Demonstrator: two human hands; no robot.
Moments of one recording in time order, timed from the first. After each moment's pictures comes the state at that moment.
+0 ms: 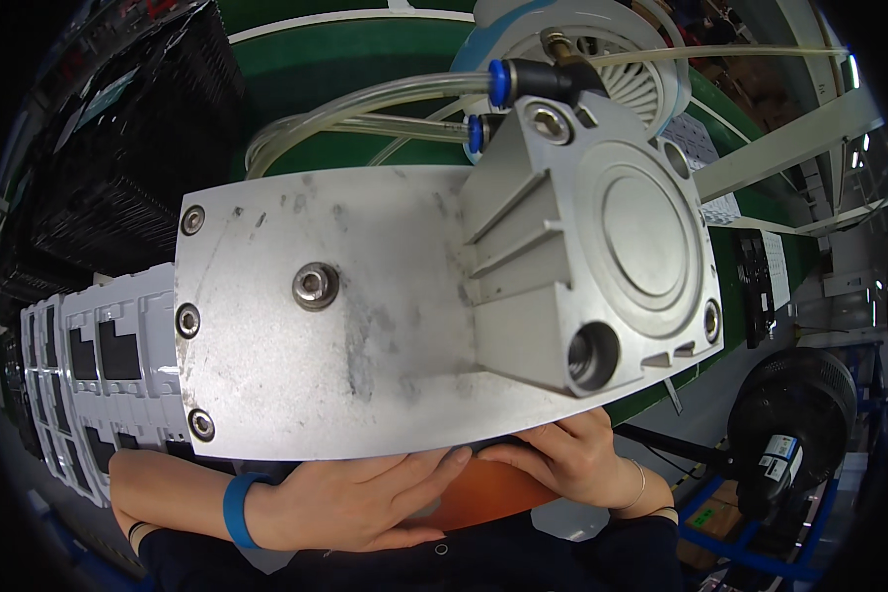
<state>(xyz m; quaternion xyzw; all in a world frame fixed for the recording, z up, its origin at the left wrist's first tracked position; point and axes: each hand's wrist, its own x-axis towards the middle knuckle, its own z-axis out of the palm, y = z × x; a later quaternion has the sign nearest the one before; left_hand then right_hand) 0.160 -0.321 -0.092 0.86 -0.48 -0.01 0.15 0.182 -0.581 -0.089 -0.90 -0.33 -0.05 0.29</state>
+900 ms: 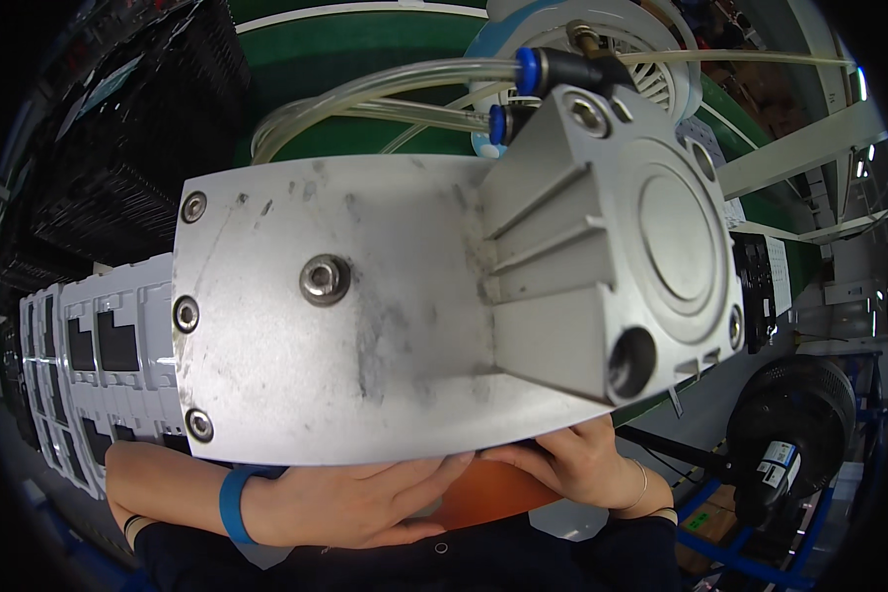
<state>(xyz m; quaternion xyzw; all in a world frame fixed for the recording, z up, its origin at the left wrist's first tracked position) 0.163 -0.321 -0.091 0.86 -0.49 0.00 0.16 0.183 -0.584 -0.088 -0.90 -0.34 -0.04 0.29</state>
